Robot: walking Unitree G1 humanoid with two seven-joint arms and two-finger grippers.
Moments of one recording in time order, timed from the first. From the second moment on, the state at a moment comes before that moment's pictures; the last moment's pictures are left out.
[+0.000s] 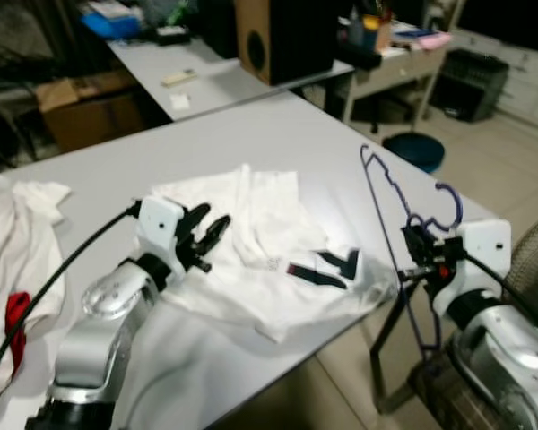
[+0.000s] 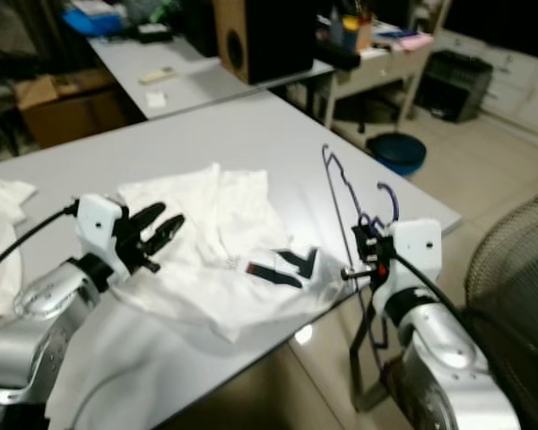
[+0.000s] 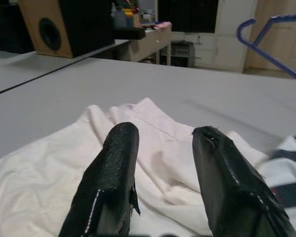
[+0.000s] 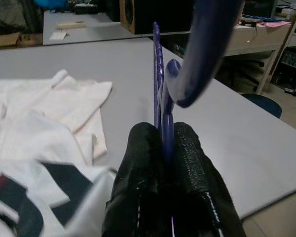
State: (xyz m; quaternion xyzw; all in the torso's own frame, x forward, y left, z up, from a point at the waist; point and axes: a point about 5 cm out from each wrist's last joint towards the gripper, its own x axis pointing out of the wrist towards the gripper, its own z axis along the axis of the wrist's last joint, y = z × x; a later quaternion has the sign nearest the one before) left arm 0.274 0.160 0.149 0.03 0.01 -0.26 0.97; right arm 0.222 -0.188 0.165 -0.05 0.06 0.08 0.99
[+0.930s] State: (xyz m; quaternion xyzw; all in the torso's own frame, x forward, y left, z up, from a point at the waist) left arm 0.249 0.127 0.087 0.13 0.20 -0.46 0.86; right arm 0.192 -0.208 0.166 -0.09 0.12 0.28 0.95
